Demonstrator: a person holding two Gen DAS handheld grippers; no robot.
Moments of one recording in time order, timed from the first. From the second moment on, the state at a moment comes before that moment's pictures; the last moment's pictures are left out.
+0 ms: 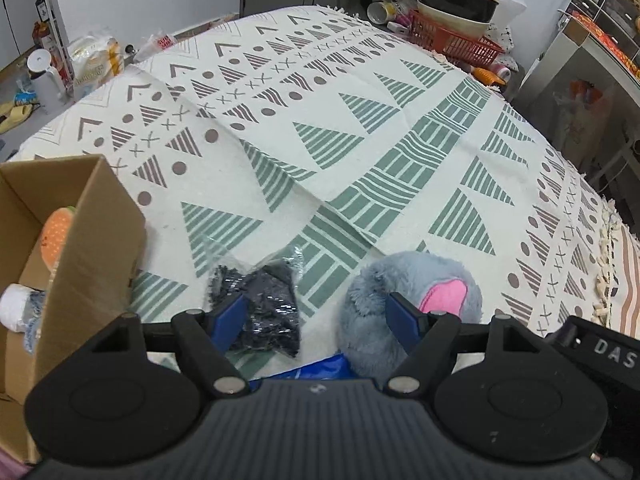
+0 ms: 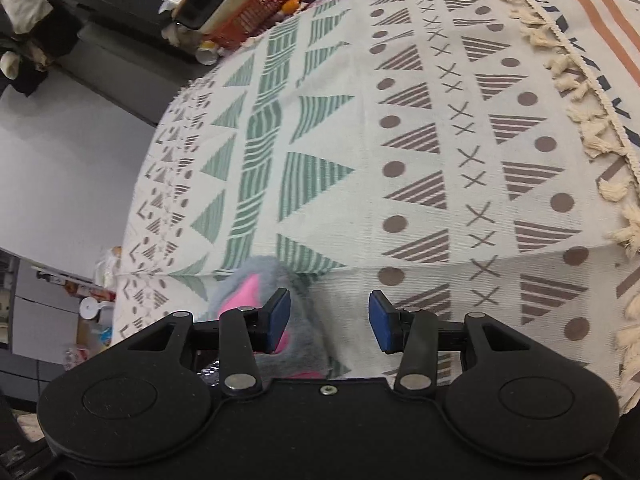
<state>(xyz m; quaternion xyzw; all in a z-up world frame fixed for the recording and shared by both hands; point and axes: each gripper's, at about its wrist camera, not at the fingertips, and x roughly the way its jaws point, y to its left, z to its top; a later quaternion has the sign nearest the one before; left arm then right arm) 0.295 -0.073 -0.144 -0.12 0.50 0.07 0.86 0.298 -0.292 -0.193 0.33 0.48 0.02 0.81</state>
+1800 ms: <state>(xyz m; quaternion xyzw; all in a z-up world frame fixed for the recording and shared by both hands) 0.265 -0.017 -0.087 -0.27 0.41 0.02 0.87 0.288 -0.240 -0.155 0.35 0.41 0.16 0.83</state>
